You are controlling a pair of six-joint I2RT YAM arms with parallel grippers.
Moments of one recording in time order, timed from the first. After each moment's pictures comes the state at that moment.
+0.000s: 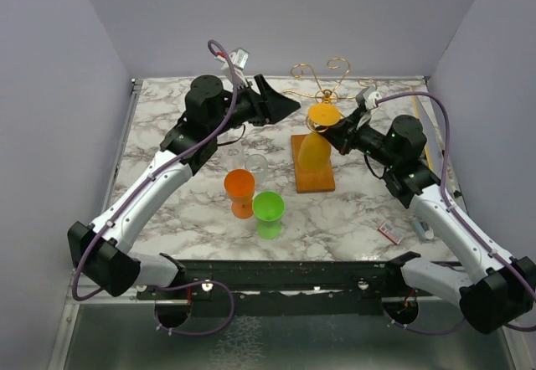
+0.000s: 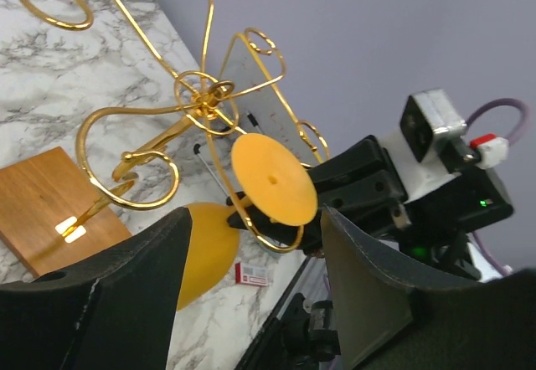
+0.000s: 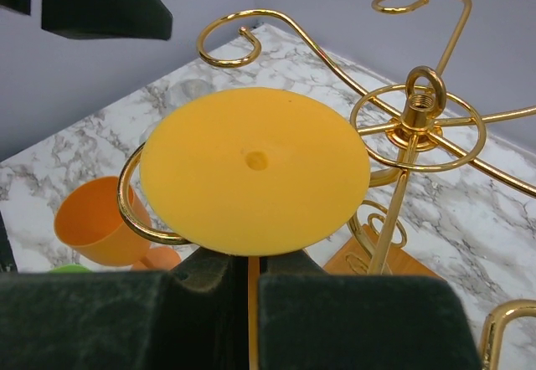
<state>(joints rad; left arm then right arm) -0.57 1.35 1.35 -0.05 0.39 -0.76 0.40 1.07 0.88 0.18 -0.48 0.07</state>
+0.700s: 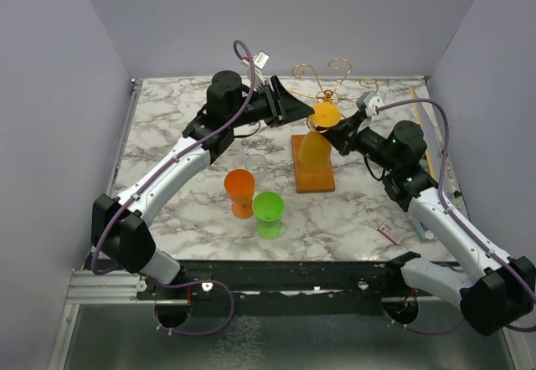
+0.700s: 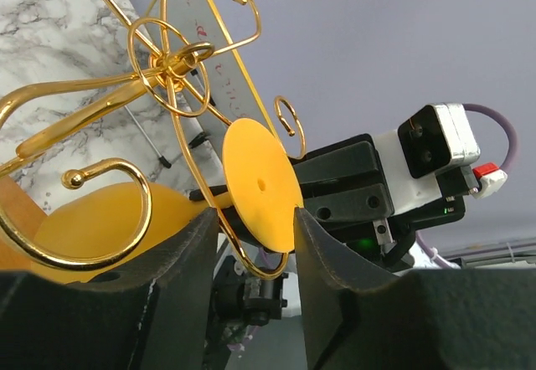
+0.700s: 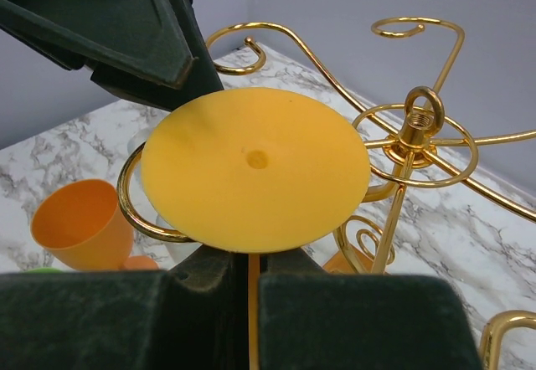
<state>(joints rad) -0.57 1.49 1.38 0.06 0.59 -0.98 0.40 1.05 0.82 0.30 -0.49 0.02</state>
